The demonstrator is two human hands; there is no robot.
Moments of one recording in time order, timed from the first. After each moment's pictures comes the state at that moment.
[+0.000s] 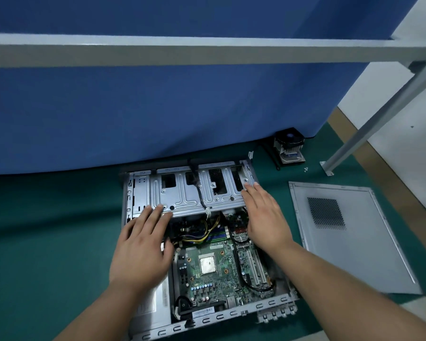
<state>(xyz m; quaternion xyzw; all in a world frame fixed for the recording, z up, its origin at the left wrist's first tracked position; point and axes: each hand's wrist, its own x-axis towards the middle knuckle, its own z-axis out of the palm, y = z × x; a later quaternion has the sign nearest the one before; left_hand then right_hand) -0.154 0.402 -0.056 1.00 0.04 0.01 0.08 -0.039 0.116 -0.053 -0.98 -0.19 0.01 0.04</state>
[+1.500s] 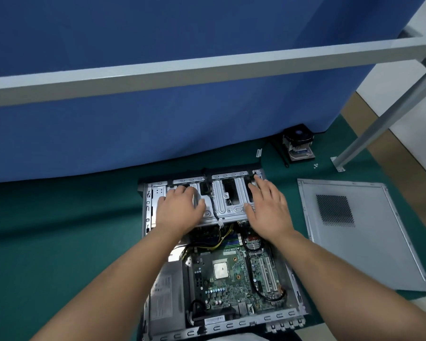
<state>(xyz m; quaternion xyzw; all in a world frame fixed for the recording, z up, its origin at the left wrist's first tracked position) -0.053 0.369 -0.018 0.98 0.09 -0.09 0.15 -0.021 0.118 -0.034 -0.99 -0.14 0.05 0.08</state>
